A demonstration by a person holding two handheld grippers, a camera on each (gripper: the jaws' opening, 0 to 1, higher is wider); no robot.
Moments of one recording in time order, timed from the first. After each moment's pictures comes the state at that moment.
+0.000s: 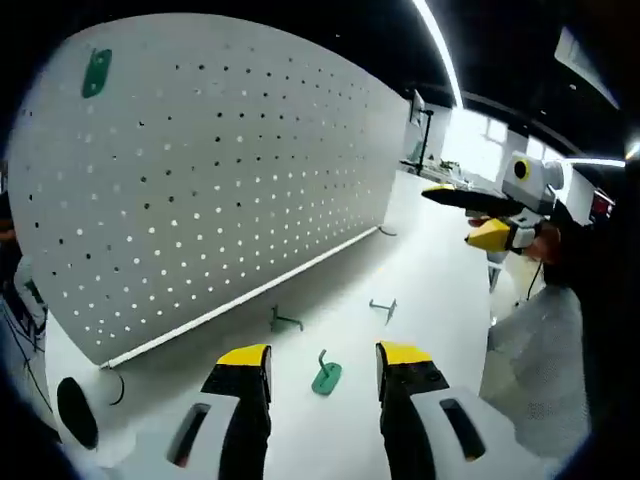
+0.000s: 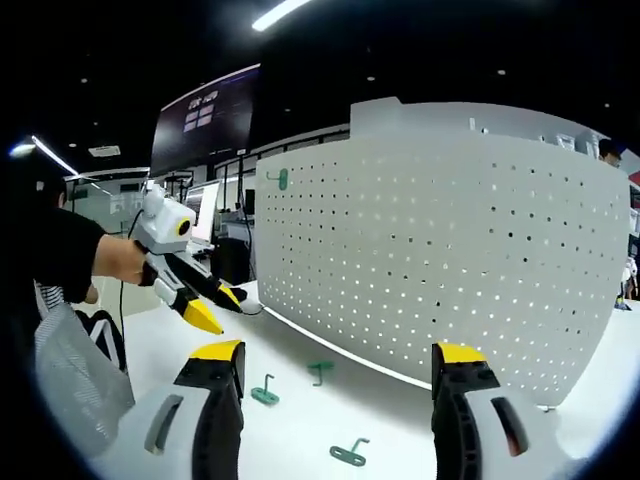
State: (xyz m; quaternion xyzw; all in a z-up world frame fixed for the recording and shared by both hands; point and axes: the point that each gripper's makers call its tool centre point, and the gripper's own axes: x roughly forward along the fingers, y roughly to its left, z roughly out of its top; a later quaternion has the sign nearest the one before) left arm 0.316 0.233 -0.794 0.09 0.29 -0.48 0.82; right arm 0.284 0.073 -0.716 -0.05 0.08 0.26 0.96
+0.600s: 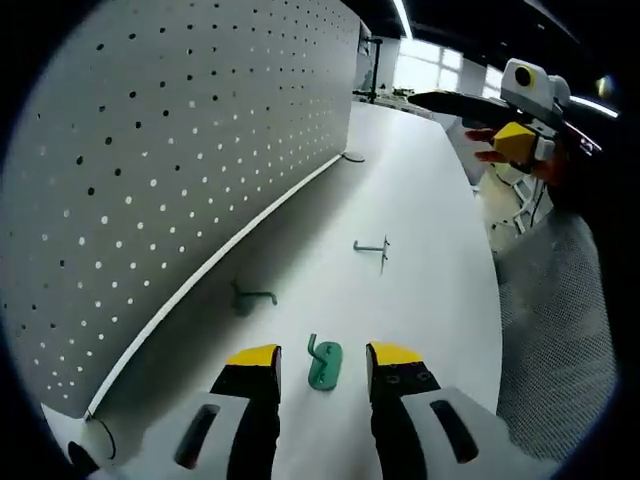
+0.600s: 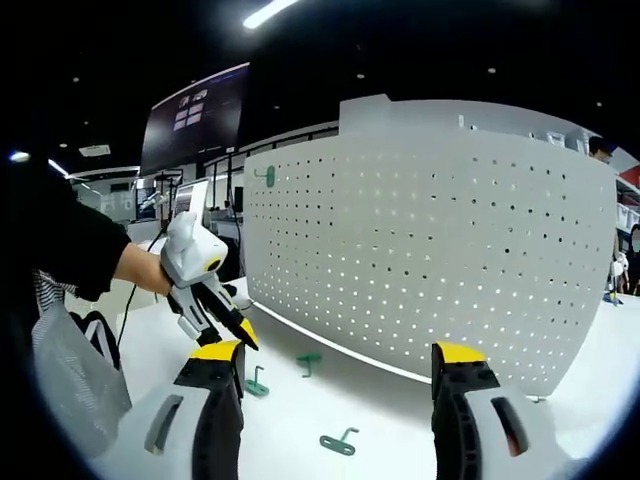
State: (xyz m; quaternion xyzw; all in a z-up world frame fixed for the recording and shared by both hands) left arm 0.323 0.196 -0.852 0.19 0.35 -0.54 0.75; right arm 0.280 0.058 -0.722 -0.05 0.09 0.23 0.97
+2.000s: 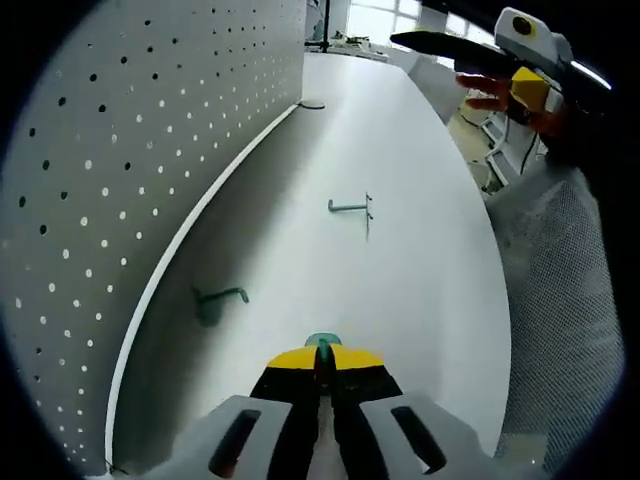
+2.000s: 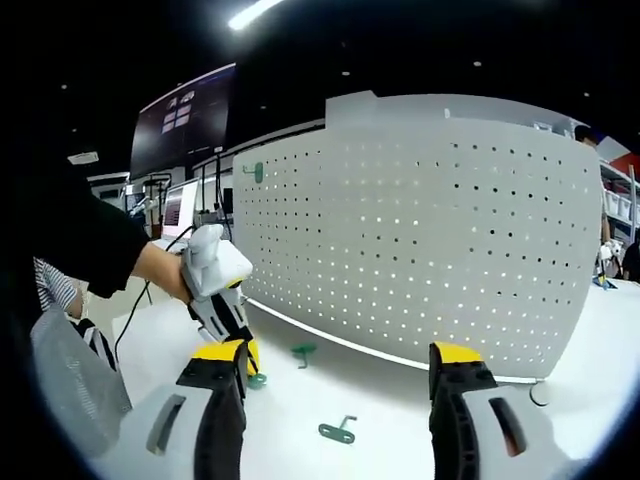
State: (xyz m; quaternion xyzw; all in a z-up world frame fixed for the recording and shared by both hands) left arm 0.318 0.180 -0.867 0.27 0.37 -0.58 0.67; right arm 0.273 0.051 -0.732 -0.03 0.10 0.22 0.97
